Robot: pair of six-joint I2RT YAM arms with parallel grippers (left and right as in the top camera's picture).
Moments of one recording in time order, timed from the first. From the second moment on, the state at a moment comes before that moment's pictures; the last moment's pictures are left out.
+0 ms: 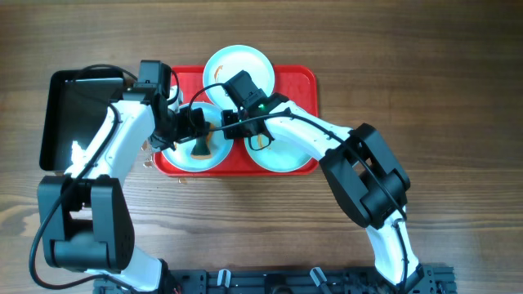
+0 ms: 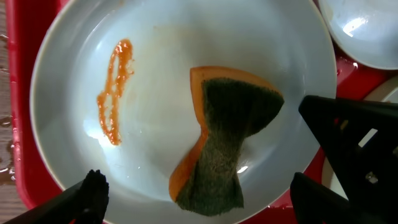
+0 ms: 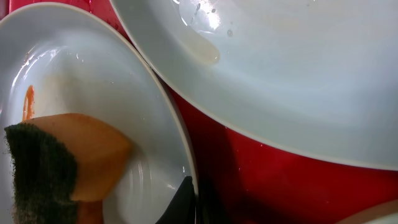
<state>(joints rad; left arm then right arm) -0.07 1.74 1.17 -0.85 0.19 -0.33 0.70 2.20 1.53 -0.43 -0.19 0.53</state>
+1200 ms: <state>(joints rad) -0.18 1.74 1.07 -0.65 0.09 -0.22 0.70 2.20 1.53 -0.44 -0.19 0.52</state>
